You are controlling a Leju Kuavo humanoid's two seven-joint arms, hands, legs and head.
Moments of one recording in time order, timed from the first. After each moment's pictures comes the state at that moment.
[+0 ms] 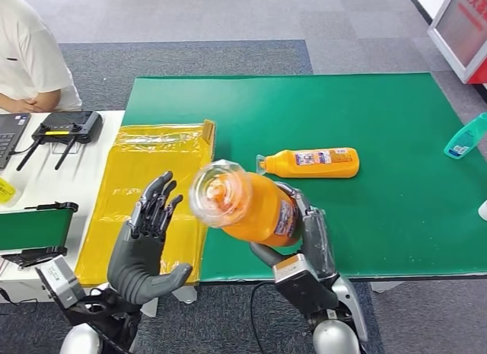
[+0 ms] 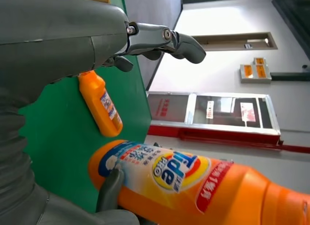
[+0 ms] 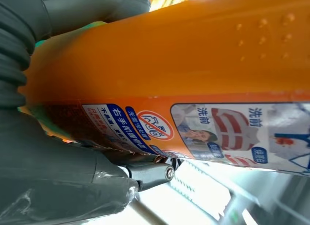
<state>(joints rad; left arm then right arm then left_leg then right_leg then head) 0.16 -0.22 -0.23 -1.93 -0.11 -0.33 -0.31 0.10 0.19 0.27 -1.87 0.80 -0.15 -0.53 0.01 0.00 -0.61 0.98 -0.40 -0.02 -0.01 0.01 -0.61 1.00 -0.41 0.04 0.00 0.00</state>
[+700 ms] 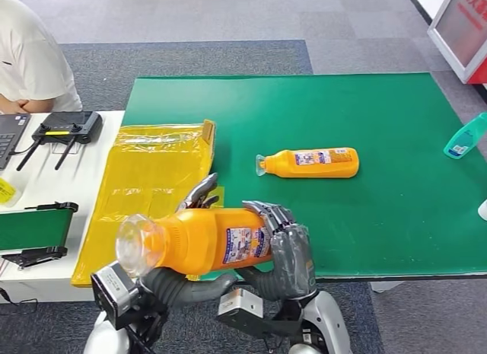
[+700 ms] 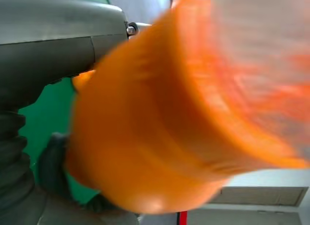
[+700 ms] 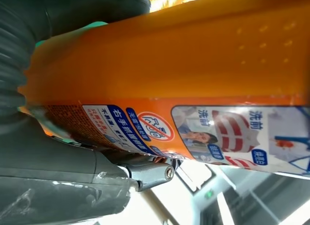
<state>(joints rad) 0.08 -0.19 -0.41 -1.90 -0.28 -0.21 -0.28 0.11 0.13 0.46 -1.81 1.11 -0.32 -0.43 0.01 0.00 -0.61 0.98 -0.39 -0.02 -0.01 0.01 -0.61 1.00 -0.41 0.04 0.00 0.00</state>
